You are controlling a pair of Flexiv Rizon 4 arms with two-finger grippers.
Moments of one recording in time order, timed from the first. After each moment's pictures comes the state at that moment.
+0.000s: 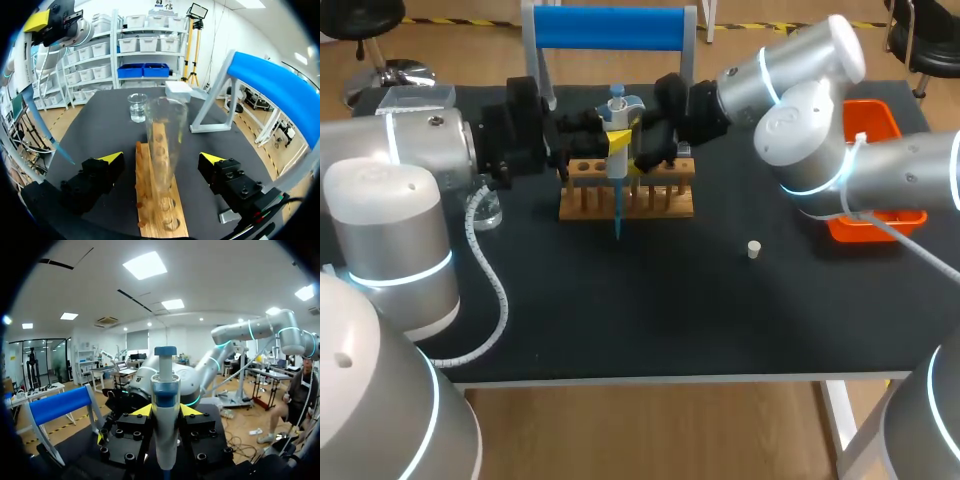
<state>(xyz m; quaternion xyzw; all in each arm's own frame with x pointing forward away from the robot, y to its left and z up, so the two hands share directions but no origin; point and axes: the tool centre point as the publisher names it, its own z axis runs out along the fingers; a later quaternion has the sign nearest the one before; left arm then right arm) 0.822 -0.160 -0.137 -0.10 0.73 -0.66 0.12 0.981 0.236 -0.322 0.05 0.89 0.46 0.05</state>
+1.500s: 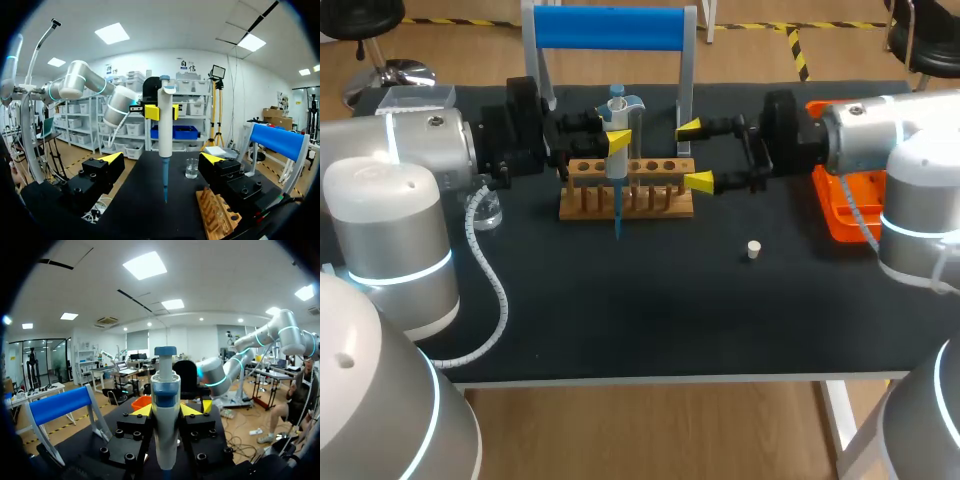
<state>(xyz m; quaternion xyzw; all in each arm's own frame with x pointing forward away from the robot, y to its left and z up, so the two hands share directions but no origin) 0.822 -0.160 -0.136 -0.10 0.73 -0.66 0.12 0.820 0.176 -0.192 -0.03 0.72 0.69 -0.03</state>
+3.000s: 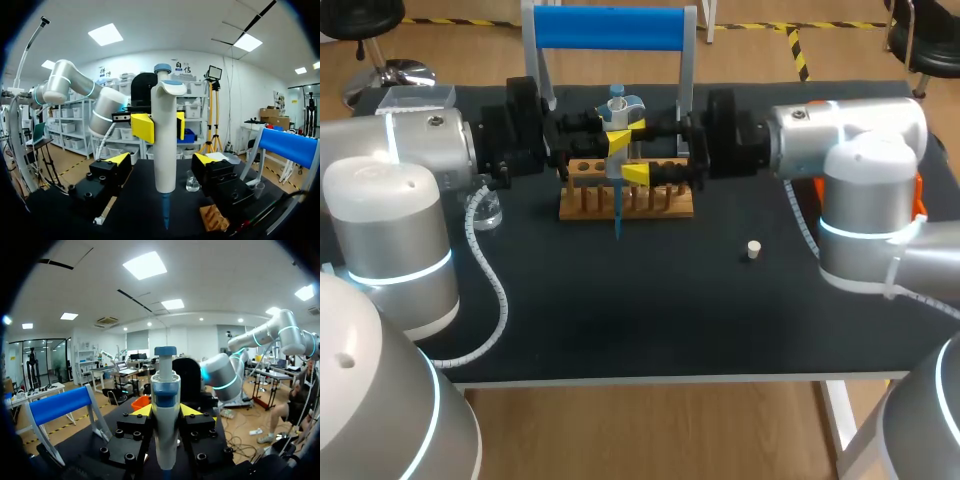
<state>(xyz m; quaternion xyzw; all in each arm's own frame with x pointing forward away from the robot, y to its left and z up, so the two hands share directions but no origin) 0.822 -0.160 -0.136 -0.10 0.73 -0.66 0.12 0.816 0.252 -0.179 -0.01 0.72 0.69 -0.02</state>
